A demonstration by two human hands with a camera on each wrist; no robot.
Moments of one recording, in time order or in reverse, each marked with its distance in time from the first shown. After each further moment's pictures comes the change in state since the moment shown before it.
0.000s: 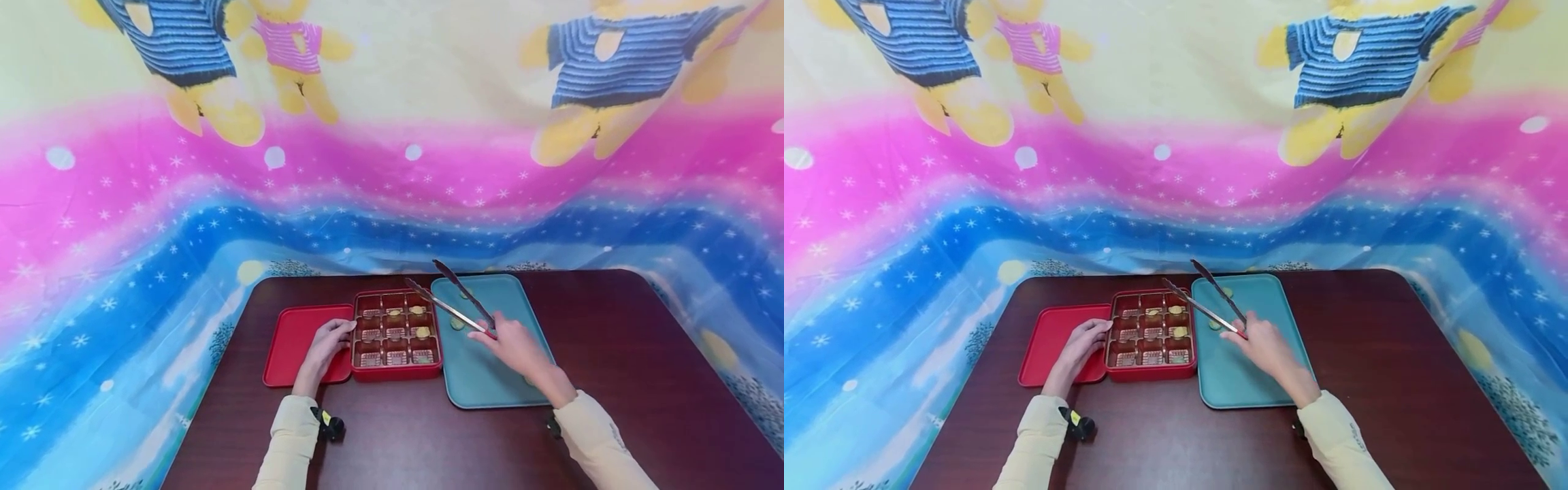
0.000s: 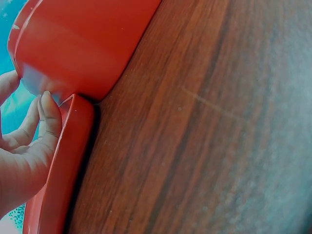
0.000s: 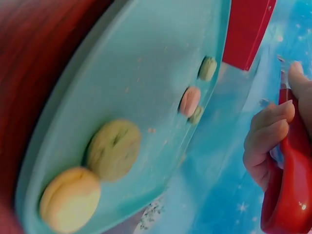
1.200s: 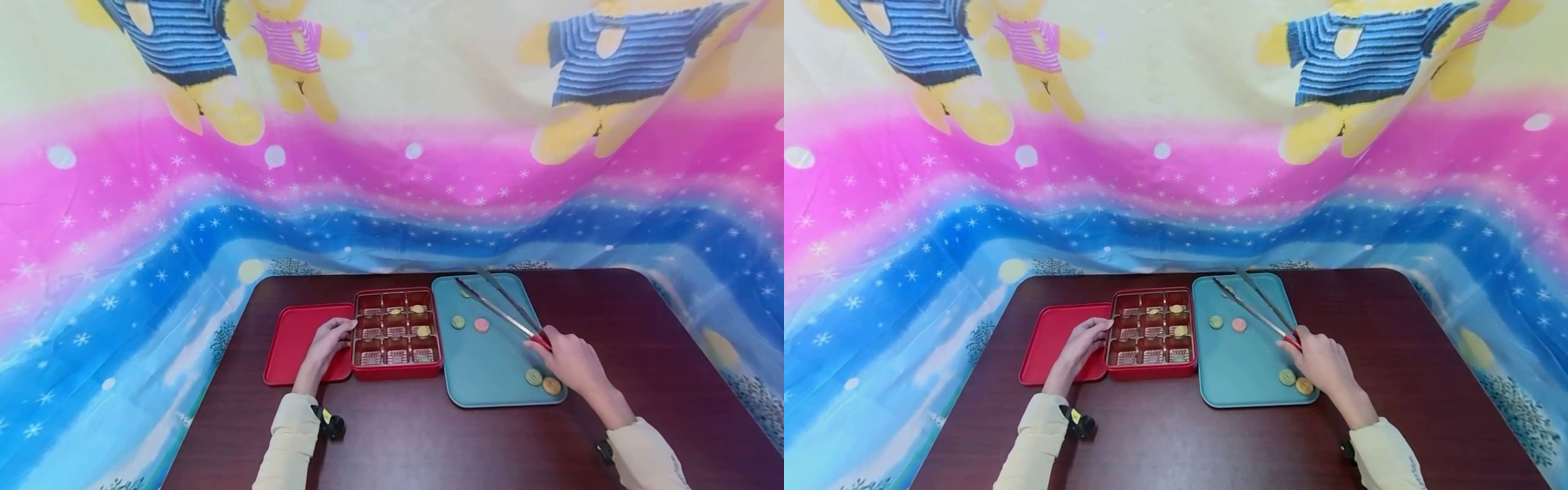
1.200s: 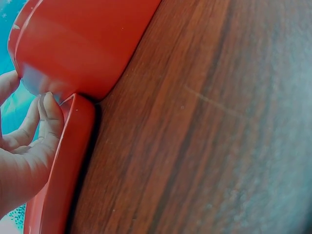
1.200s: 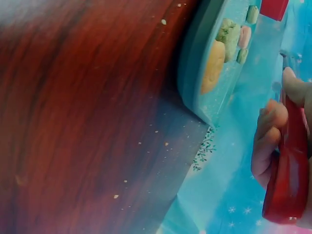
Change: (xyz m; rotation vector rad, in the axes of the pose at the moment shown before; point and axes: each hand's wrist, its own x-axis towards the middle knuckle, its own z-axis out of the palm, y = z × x) left_hand 0.001 0.000 0.000 -0.008 -0.005 0.006; right_hand -0.048 0.070 -0.032 -0.257 0.199 -0.090
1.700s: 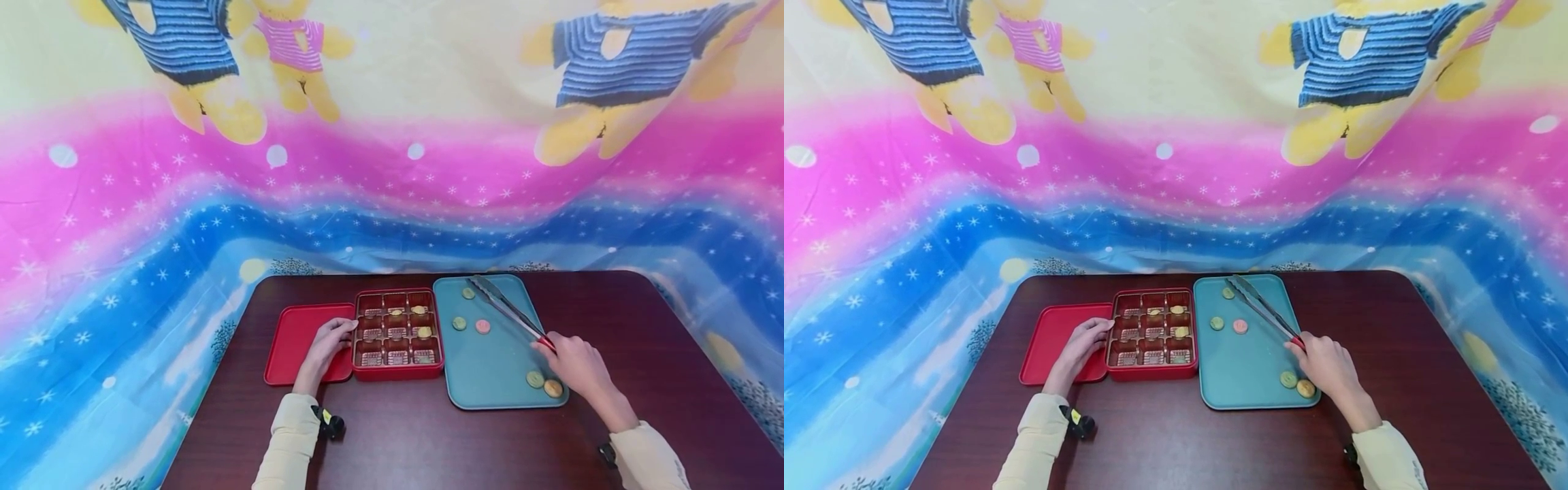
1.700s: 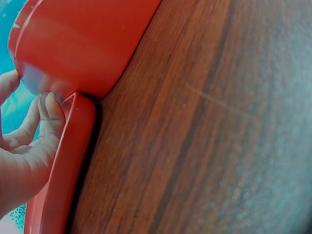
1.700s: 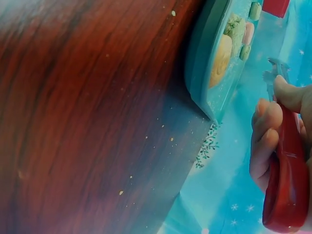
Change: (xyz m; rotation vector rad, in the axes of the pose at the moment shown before) left_hand 0.000 0.000 0.000 -0.009 0.001 0.006; right_hand -0.002 0.006 0.001 -0.003 -0.011 0.023
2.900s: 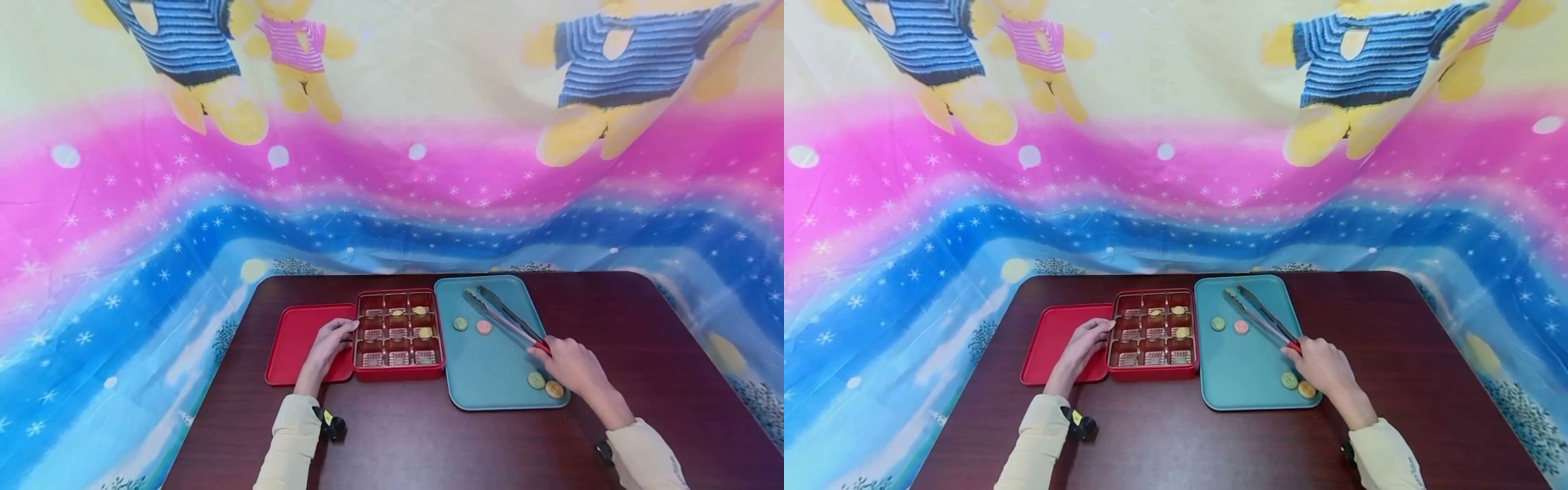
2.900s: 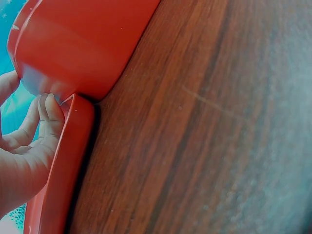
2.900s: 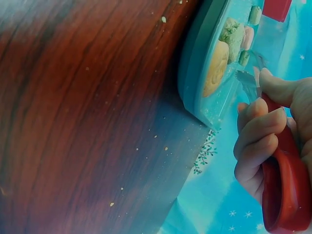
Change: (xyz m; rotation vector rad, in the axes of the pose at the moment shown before) left_hand 0.001 -0.003 0.000 -0.001 0.010 -0.001; right_hand 0.004 0.000 0.005 0.048 -0.181 0.081
